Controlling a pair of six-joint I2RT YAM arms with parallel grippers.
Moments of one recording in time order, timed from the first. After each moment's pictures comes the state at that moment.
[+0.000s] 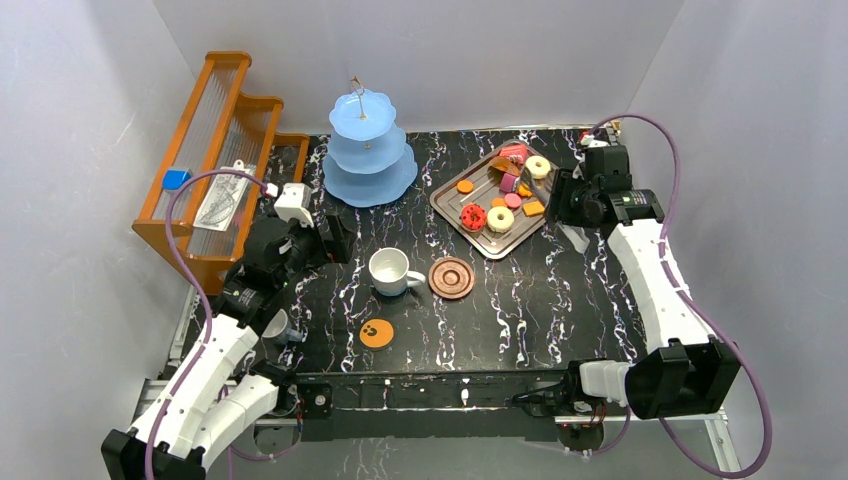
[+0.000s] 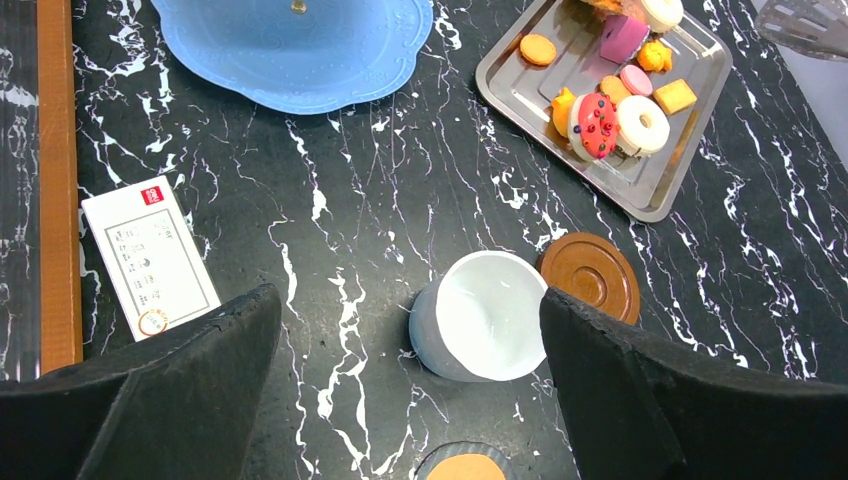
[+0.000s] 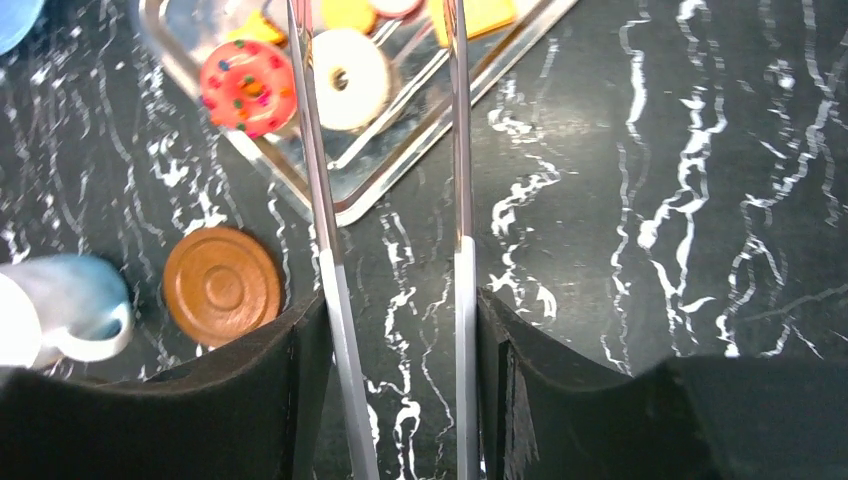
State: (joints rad) left arm -0.38 0.78 0.73 -0.29 -0.01 -0.28; right arm 0.12 1.24 1.25 -0.82 0.00 0.24
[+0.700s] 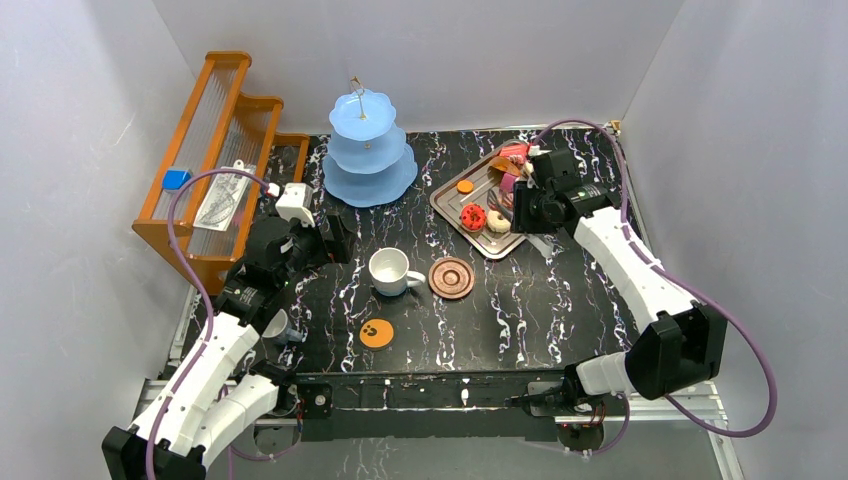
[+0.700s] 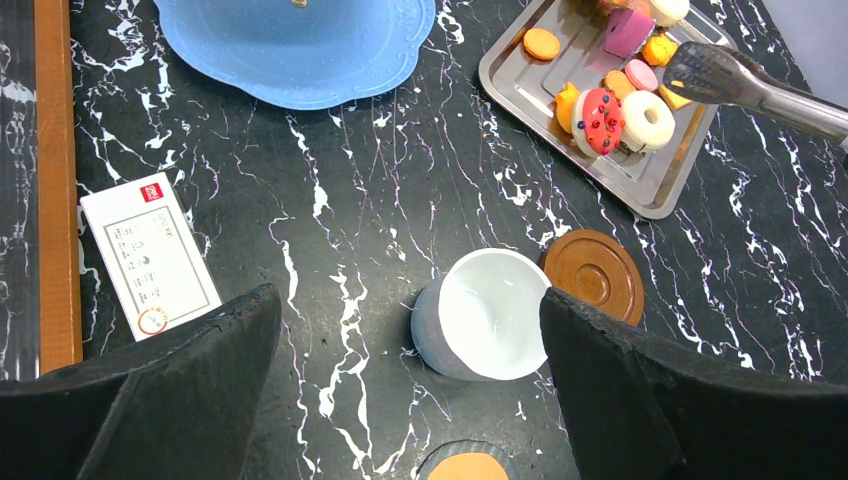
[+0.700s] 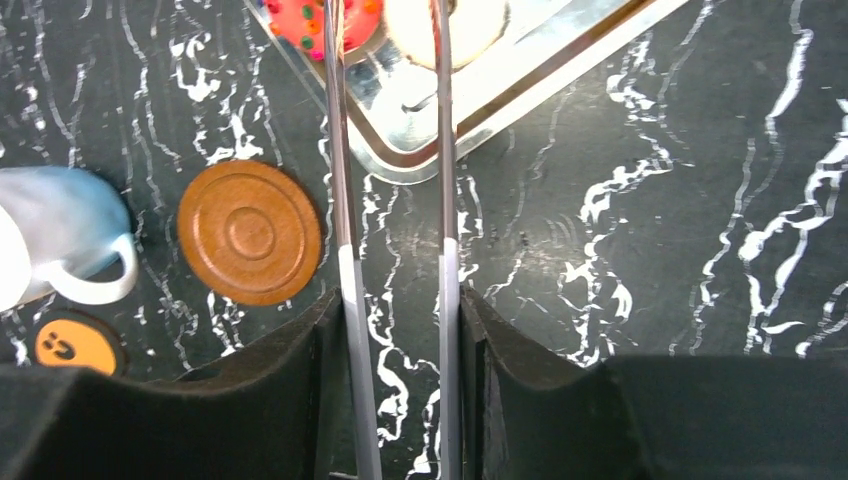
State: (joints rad) left arm -0.38 0.80 0.73 -0.29 -0.01 -0.28; right arm 0.36 1.36 1.25 -0.83 -0.01 0.26
